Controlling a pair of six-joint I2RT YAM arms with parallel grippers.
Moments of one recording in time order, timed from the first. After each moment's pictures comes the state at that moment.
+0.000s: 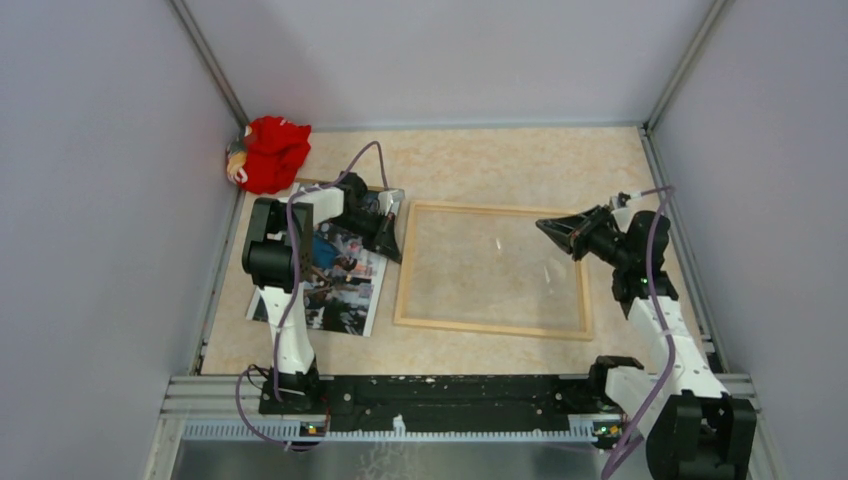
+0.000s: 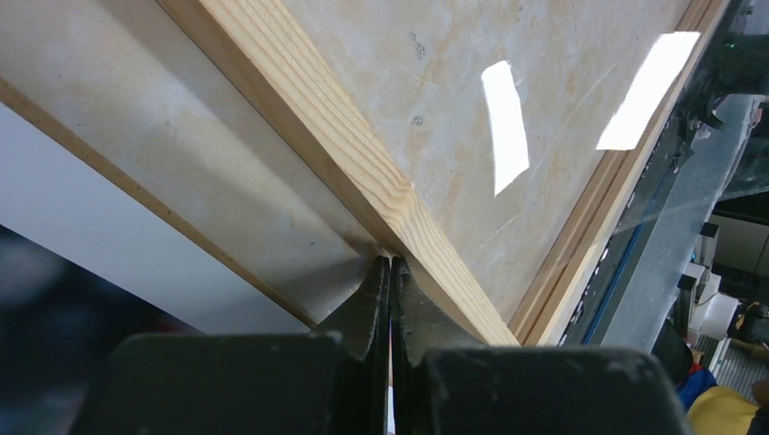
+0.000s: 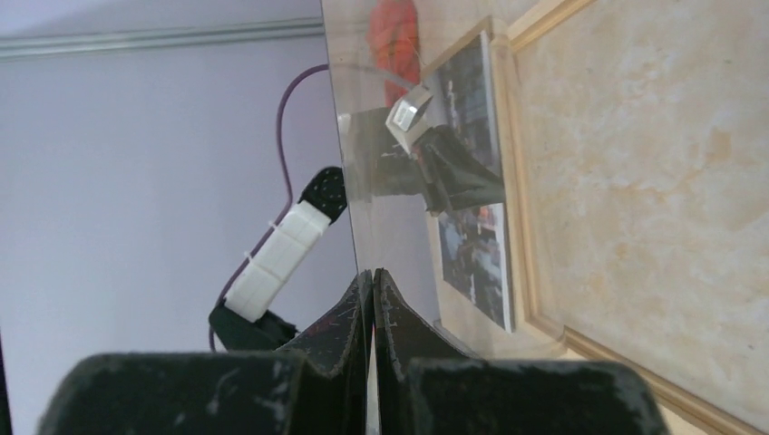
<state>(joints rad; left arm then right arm) -0.18 2.08 1.34 -0.70 0.89 0.34 -0.08 0.92 0.52 0.11 -0.75 1.32</state>
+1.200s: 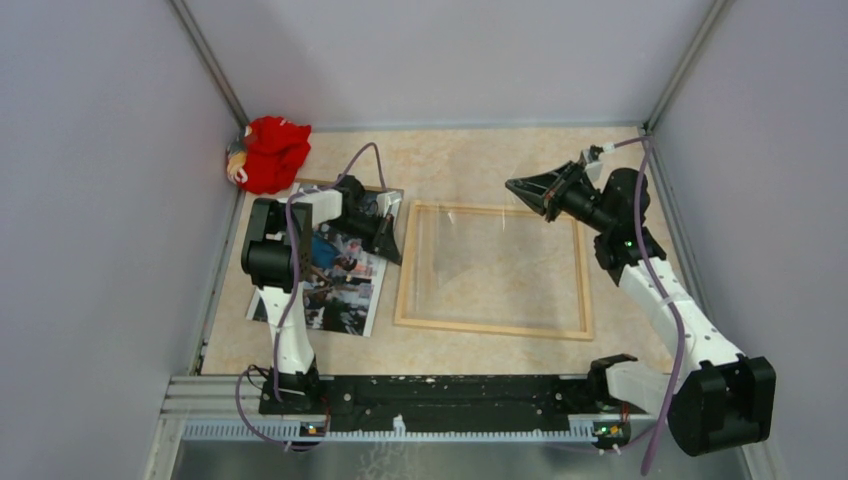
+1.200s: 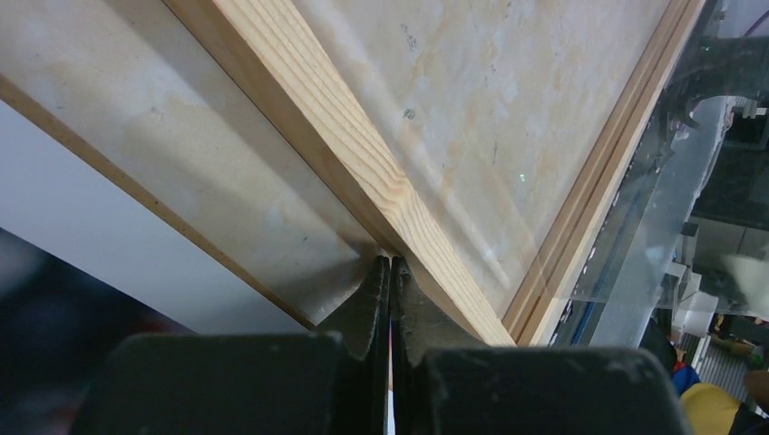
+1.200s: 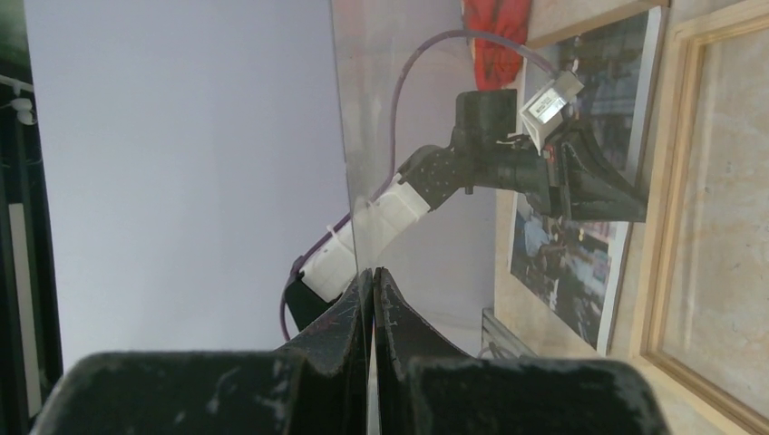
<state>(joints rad) -0.17 2.08 1.31 -0.69 0.93 0.34 0.19 1.07 0.82 0.19 -0.63 1.44</state>
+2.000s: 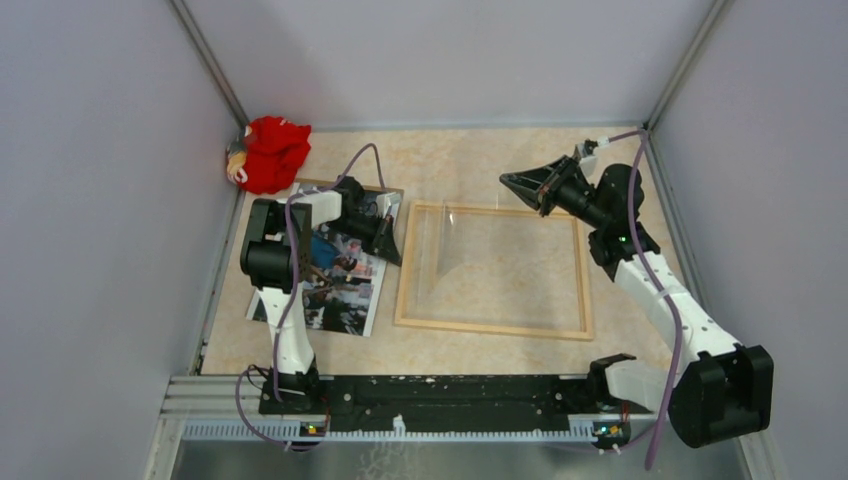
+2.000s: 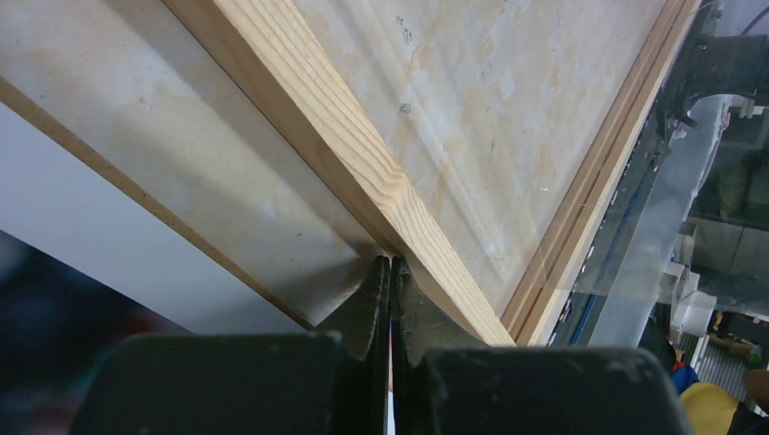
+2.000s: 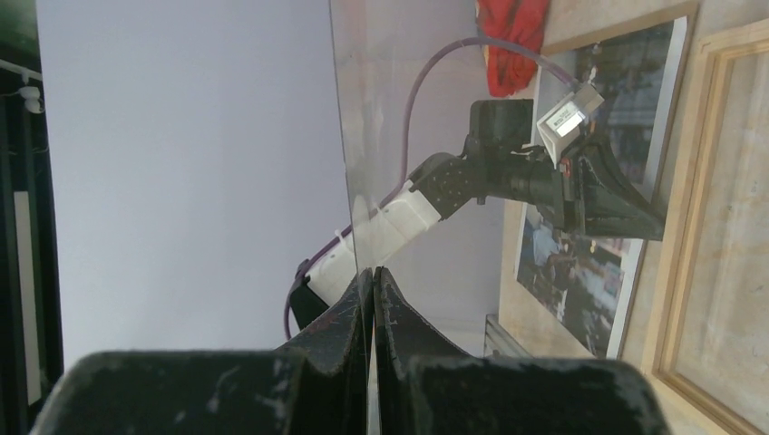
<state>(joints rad) -0.16 2.07 1.30 -0.68 0.93 0.33 0.24 1.12 0.85 0.24 -0.60 1.44</state>
